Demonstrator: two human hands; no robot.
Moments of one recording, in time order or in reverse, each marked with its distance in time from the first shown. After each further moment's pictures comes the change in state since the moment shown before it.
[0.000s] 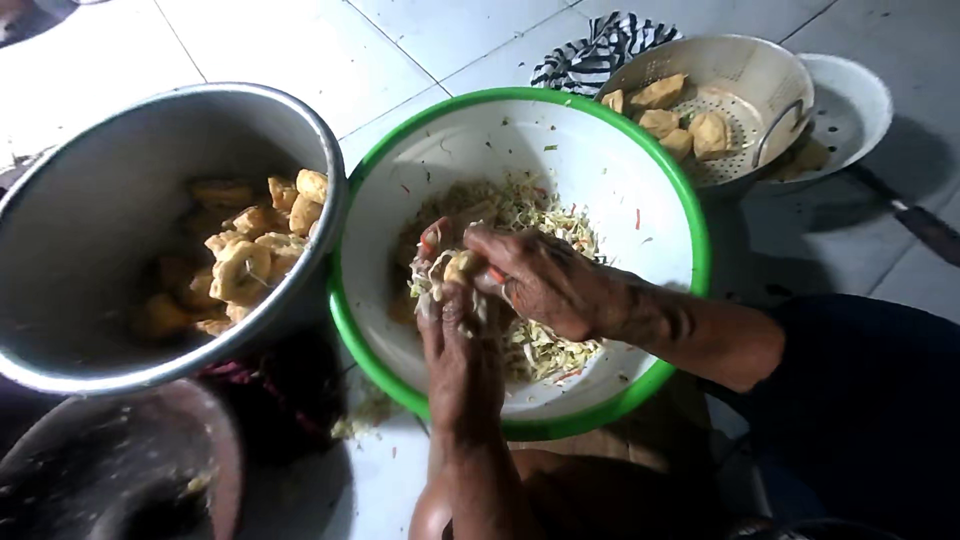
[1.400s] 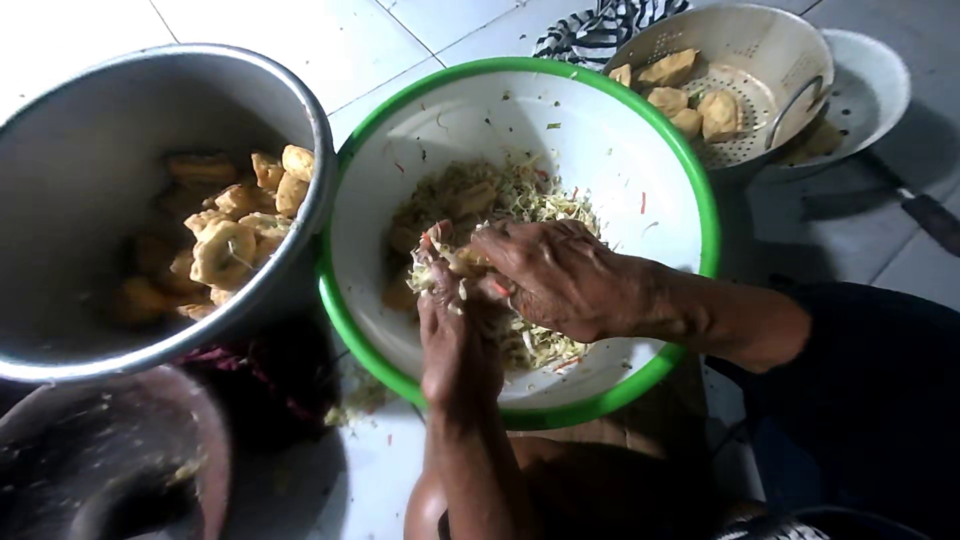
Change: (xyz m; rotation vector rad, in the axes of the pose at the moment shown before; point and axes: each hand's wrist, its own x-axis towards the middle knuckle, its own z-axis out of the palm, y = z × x) left_hand 0.003 0.000 -0.001 -0.086 0.036 -0.125; right_hand -0.012 0.000 -0.003 -0.292 -0.083 -0.054
